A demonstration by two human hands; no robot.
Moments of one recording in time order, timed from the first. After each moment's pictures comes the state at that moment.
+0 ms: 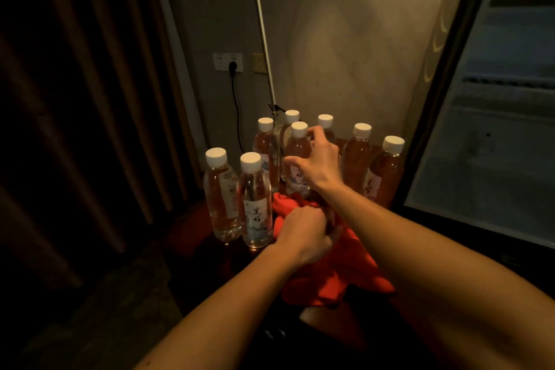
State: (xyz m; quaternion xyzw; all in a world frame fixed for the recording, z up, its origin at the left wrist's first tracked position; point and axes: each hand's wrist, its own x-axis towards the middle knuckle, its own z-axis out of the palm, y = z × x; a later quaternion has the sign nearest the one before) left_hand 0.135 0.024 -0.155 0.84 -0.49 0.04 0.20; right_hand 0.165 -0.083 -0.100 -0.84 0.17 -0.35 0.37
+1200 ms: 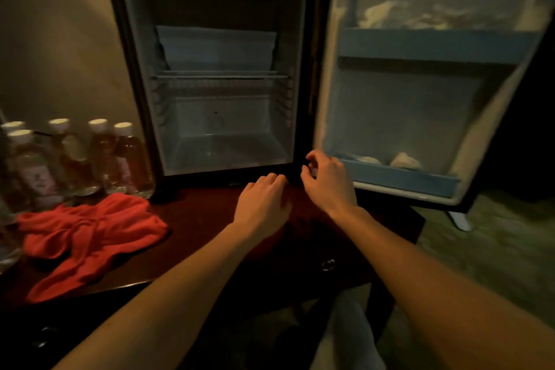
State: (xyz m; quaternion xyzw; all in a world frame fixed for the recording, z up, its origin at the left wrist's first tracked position) left_hand -0.177 -0.091 -0.137 0.63 -0.72 0.11 0.27; right_hand -0.321 -0.145 -0.107 -0.77 0.48 -0.41 0.04
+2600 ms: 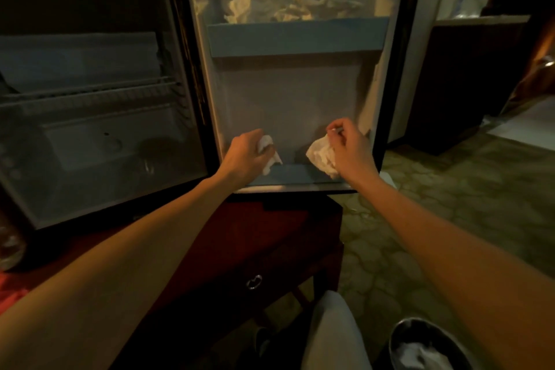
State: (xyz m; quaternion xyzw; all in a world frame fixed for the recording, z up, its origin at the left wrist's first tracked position) left_hand -0.298 -0.198 -0.058 0.49 -0.75 -0.14 0.42; right_hand -0.513 -0.200 -0.071 -0.64 0.53 -0.55 0.12
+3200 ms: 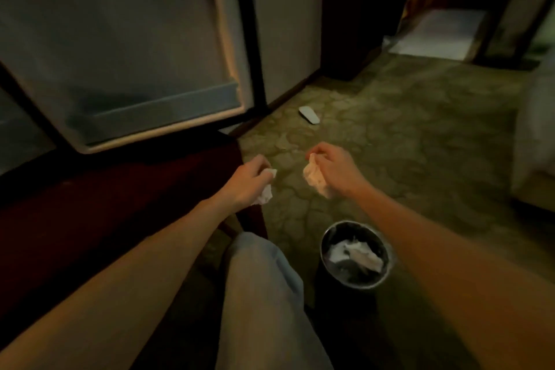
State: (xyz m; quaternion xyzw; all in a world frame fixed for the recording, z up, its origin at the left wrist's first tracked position) left_hand -0.474 -0.148 -0.225 0.45 -0.79 -0.37 0.18; right_hand -0.673 -0.091 -0.238 -0.52 0.68 -0.45 0.26
